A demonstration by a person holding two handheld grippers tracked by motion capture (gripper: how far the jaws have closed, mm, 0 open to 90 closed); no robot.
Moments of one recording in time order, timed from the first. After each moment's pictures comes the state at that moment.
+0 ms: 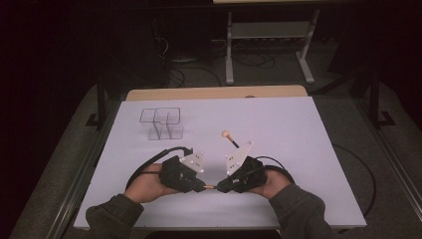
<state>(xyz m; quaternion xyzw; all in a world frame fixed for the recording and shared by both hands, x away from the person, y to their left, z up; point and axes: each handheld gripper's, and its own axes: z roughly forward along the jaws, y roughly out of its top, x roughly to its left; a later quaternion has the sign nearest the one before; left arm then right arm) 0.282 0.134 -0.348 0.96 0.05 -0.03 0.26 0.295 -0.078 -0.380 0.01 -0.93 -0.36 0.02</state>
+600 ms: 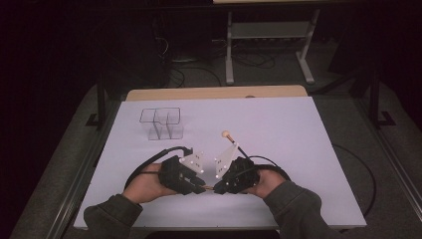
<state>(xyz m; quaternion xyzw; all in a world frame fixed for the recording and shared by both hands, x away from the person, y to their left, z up) 0.279 0.135 -0.342 0.96 0.04 -0.01 0.27 0.289 -0.055 -0.371 0.03 -0.95 -0.30 0.02</state>
